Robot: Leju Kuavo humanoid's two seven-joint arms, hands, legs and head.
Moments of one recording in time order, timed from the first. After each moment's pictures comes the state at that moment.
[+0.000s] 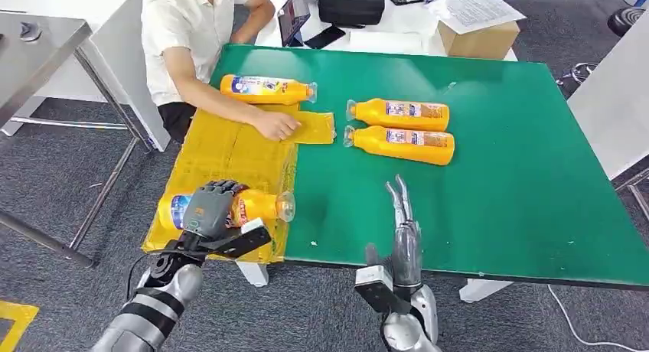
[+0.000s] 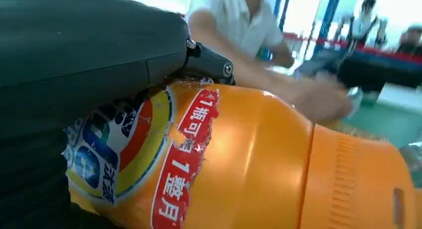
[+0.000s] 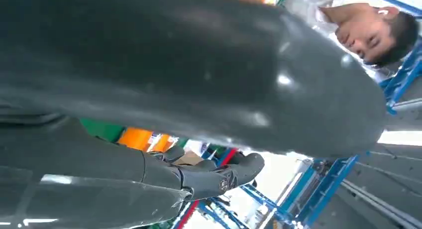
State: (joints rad) left arm -0.37 0.01 -0.29 -0.94 -0.80 0.41 -0.20; right arm -0.06 0.11 0.42 -1.28 0.44 -0.69 -0.70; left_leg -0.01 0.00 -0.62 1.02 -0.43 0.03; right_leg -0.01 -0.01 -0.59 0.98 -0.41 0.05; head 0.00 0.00
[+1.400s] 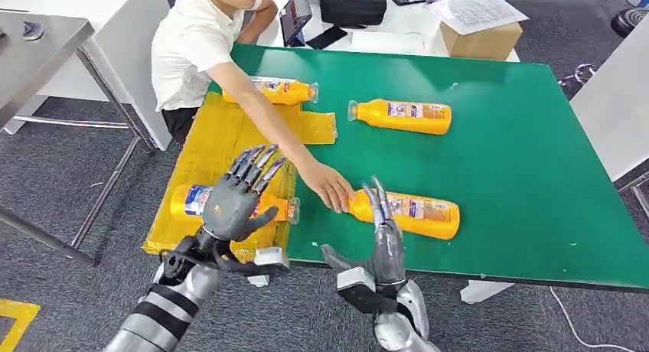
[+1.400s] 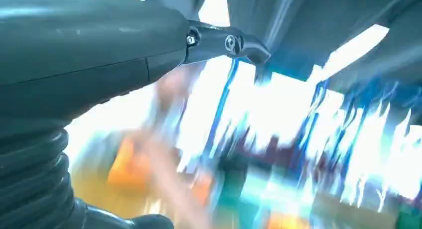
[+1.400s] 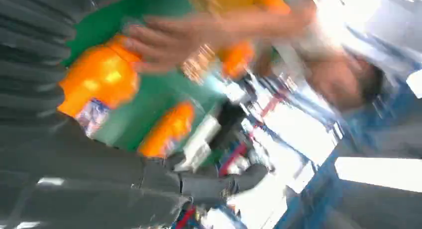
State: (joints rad) left arm -0.28 -0.08 -0.35 -1.20 -0.97 0.69 -0.56; right arm -0.12 0.08 0.53 -1.19 0.56 -0.62 -0.59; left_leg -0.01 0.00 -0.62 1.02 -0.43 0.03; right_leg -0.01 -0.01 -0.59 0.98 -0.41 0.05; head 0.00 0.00
